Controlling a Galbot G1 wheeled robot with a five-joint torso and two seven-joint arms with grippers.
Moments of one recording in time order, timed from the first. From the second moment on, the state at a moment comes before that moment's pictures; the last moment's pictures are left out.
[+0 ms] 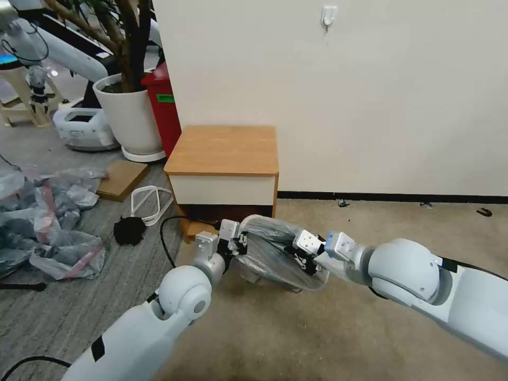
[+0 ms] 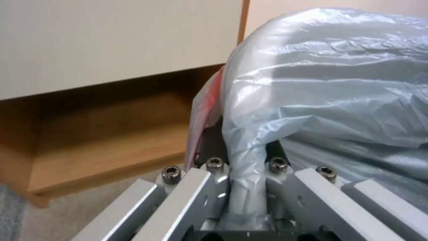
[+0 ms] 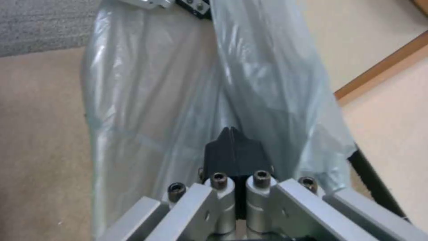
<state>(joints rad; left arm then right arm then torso) 0.99 -0.99 0.05 -2.03 -0.76 0.51 -0.39 -0.53 0.54 -0.41 2.17 0.54 -0.71 -0.13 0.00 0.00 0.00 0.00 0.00</state>
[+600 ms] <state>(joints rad) 1.00 -1.01 0.06 -2.03 -0.76 0.52 -0.39 -0.50 0.56 -0.48 2.11 0.53 -0.71 -0.12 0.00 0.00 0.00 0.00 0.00</state>
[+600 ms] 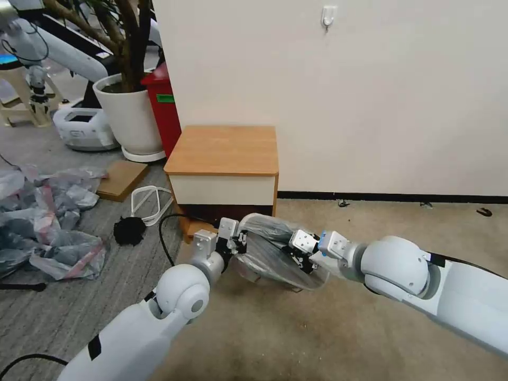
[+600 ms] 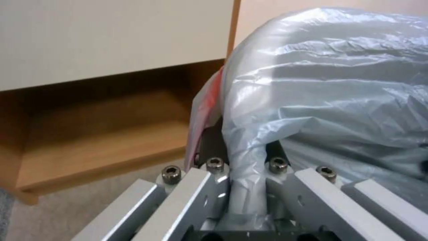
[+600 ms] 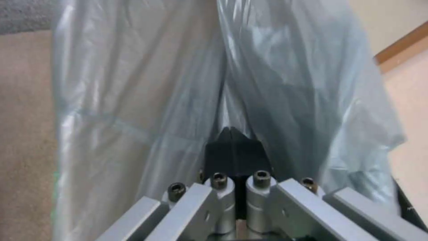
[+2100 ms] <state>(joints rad) 0.98 -1.08 0.12 -2.01 -0.73 0.52 -0.39 -0.40 0.71 -0.70 1.87 0.44 -0.71 -0.06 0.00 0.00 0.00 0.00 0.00</state>
